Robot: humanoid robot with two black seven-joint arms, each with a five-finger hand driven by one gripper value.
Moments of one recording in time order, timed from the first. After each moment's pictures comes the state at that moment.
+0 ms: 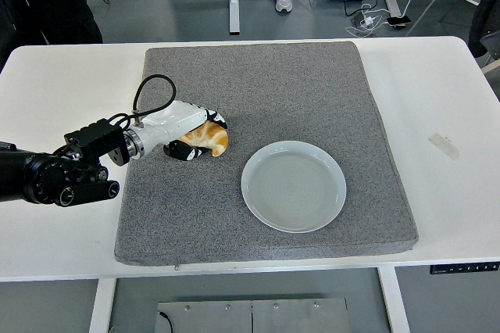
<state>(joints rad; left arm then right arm) -1.25 0.26 0.64 -0.94 0.84 0.61 -0.34 -0.08 0.00 0.08 0.13 -0.09 -0.05 0.23</state>
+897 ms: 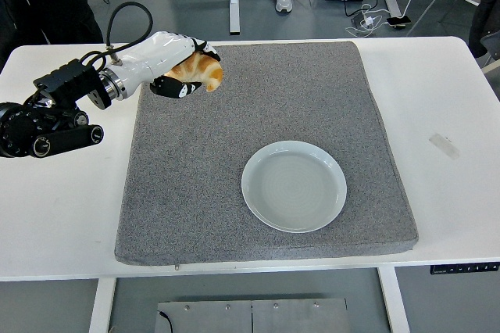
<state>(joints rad) -1.39 0.37 0.52 -0.97 0.84 0.61 -0.39 -0.08 0.00 0.08 0.13 -0.09 -0.05 0.23</state>
